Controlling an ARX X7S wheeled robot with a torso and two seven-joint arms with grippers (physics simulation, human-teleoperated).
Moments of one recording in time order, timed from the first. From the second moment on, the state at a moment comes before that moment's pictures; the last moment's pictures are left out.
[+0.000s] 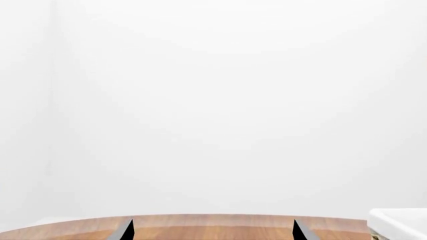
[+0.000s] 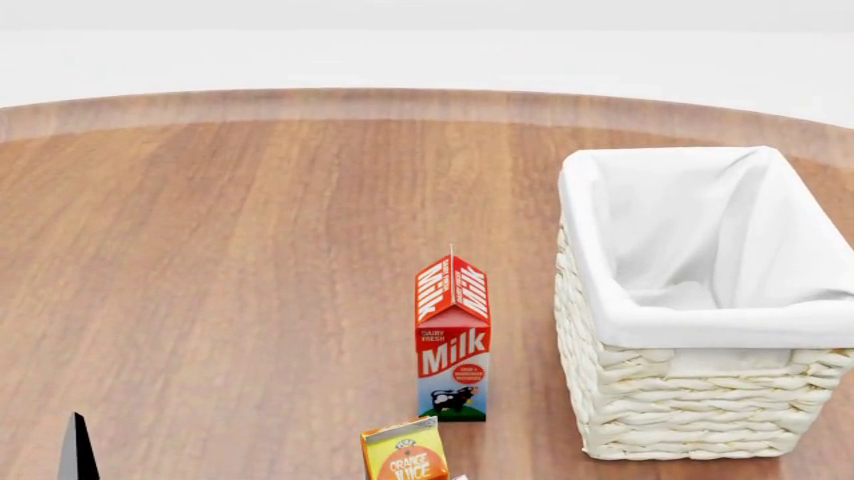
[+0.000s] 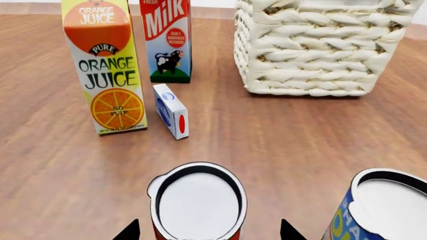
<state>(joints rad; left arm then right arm) 0.27 -0.23 0.16 0.68 -0.06 0.02 -0.32 -0.44 0.21 -0.21 0.12 0.14 -0.35 0.17</state>
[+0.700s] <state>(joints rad) 0.26 -0.25 0.17 0.67 -0.06 0.01 -0.34 -0.38 0.22 -0.23 0.17 0.18 -0.37 0.16</state>
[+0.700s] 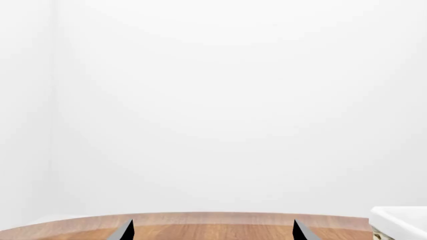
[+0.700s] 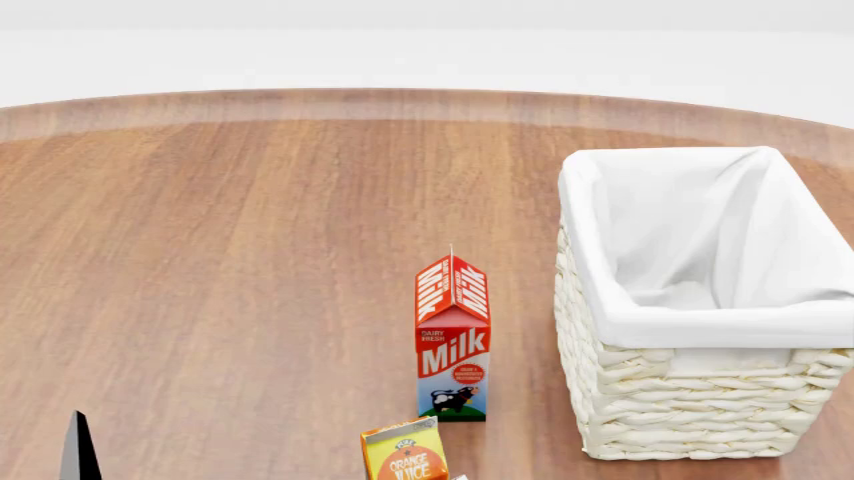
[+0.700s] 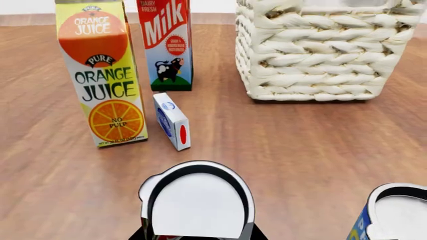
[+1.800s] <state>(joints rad) 0.25 -0.27 0.18 0.66 -0.09 0.00 -0.37 0.31 0.39 -0.08 -0.60 0.32 0.42 0.33</state>
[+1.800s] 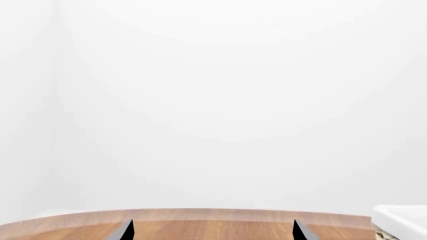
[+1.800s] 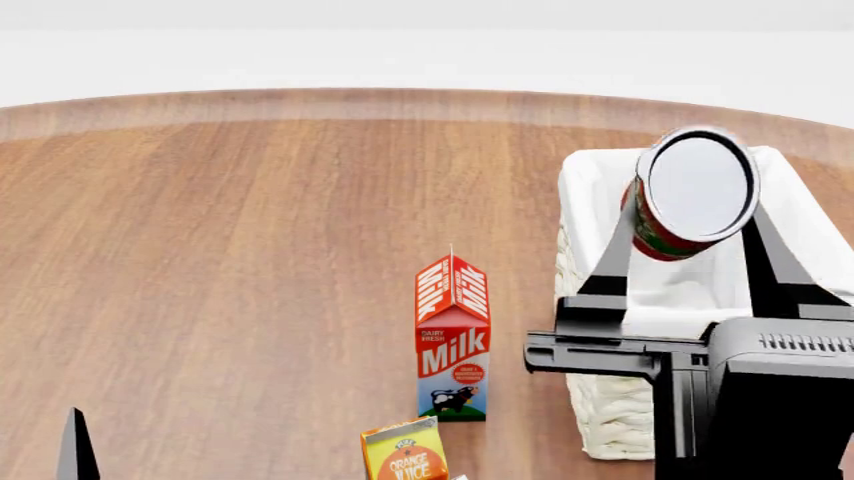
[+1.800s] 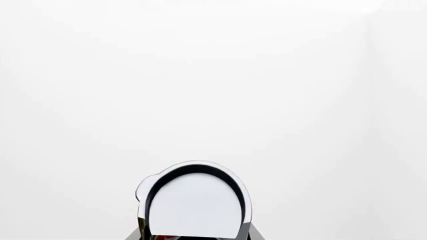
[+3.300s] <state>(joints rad) 0.23 -0.30 0.21 0.64 -0.12 0.00 -0.40 1.19 0.20 -0.08 1.31 0.09 0.12 0.08</state>
